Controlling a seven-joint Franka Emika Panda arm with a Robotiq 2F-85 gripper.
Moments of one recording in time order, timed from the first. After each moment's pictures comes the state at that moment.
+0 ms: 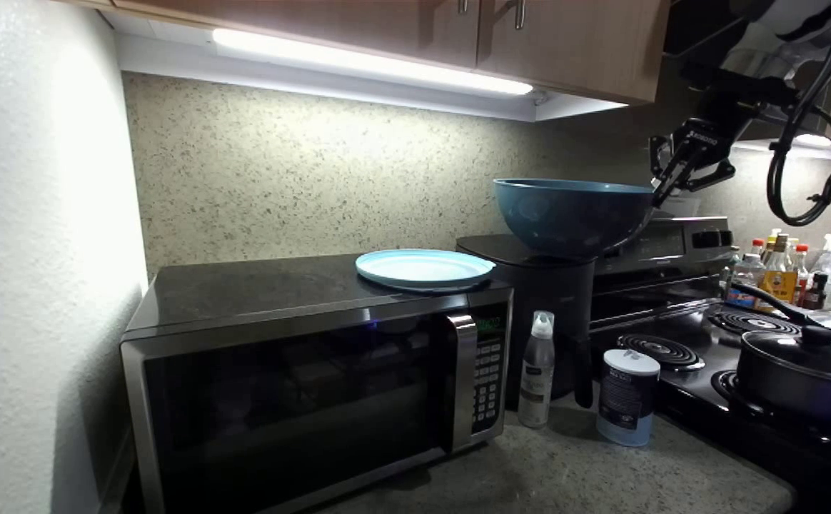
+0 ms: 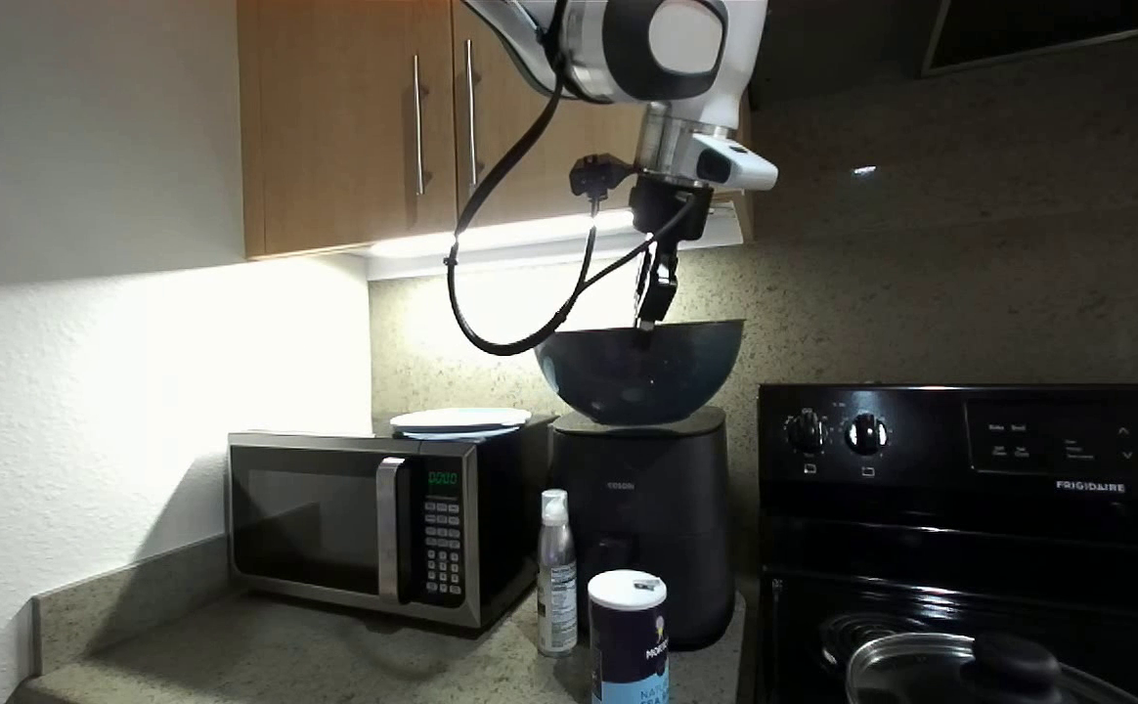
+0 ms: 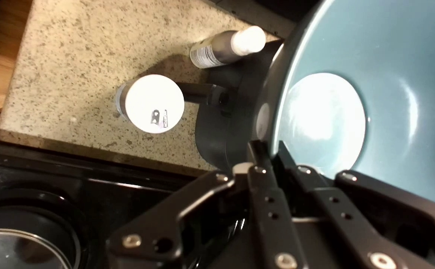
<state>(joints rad) -0.18 -0.13 -0.23 -1.91 0.43 1.94 0.66</state>
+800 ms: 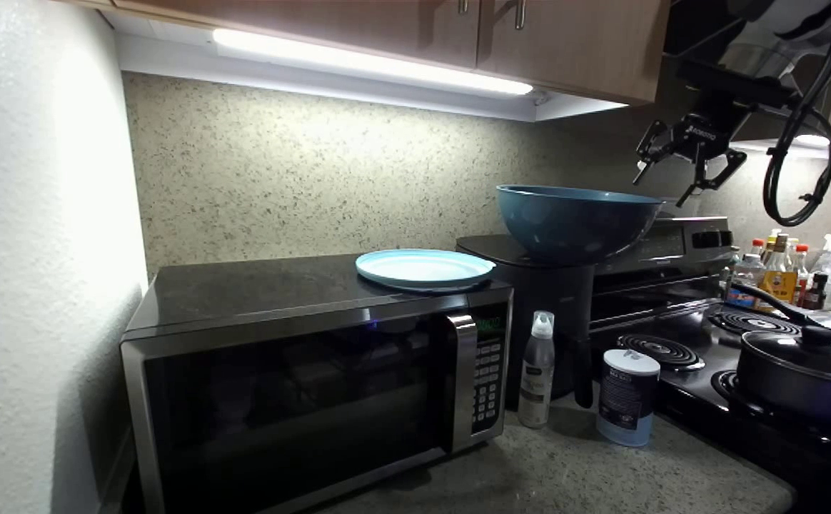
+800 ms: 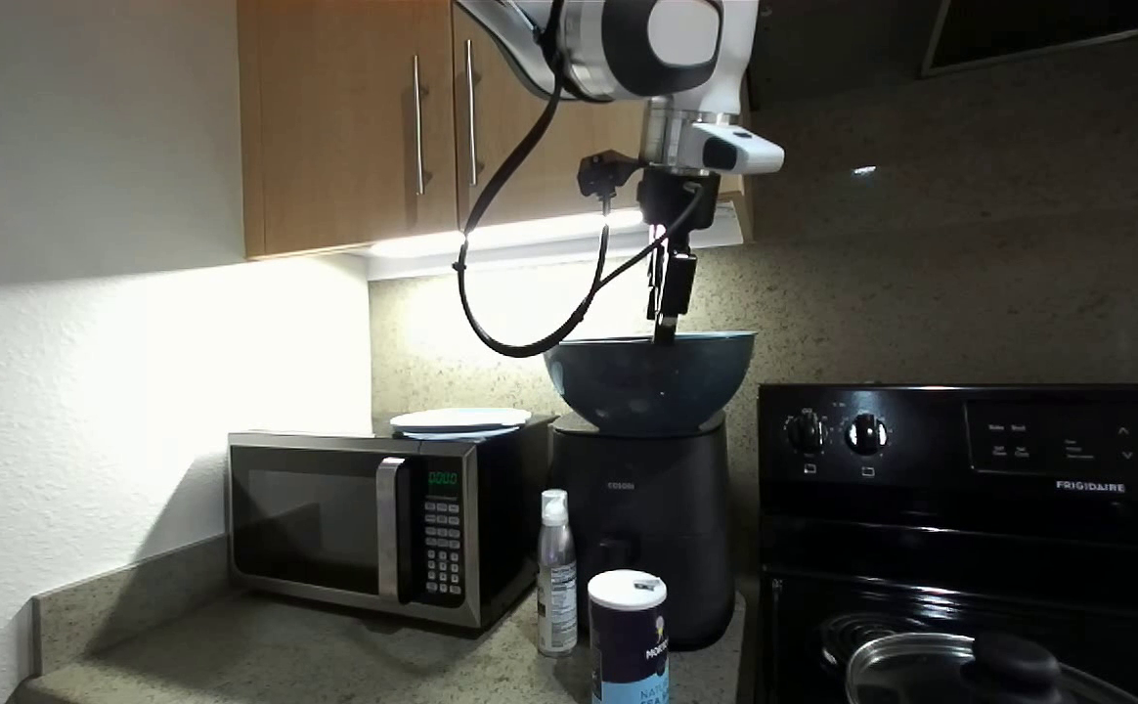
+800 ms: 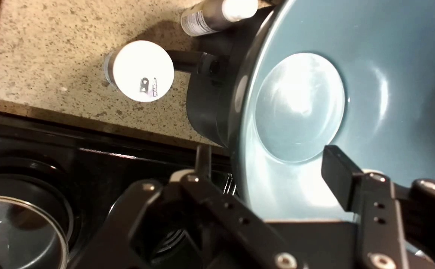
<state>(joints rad) -0.18 -0.13 -0.23 -1.91 0.39 2.01 0.68</state>
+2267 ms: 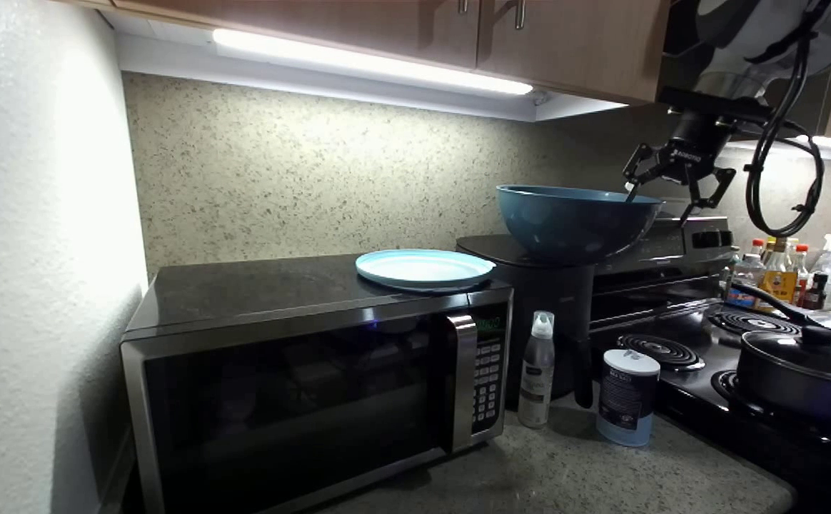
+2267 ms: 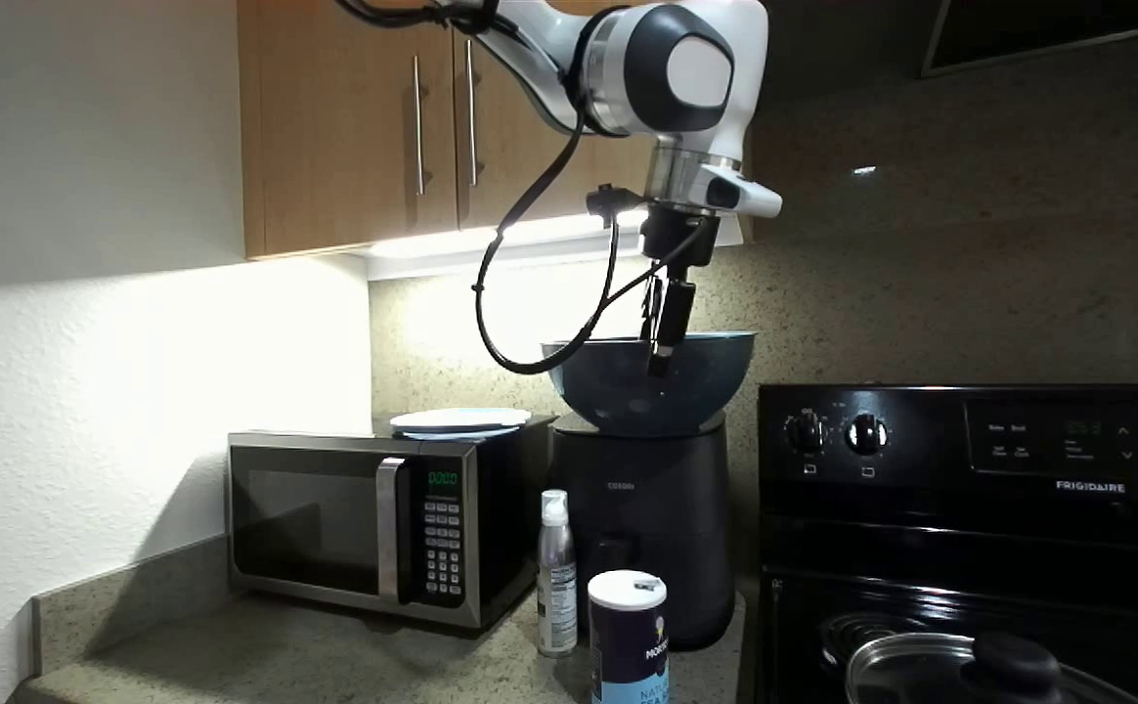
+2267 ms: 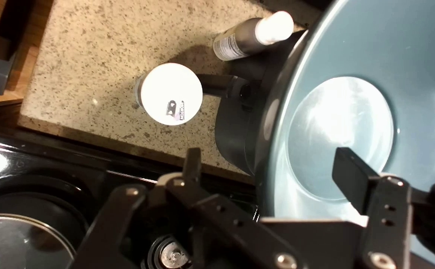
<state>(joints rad) -0.18 -0.02 -0.22 -1.83 0.38 1.89 0.68</state>
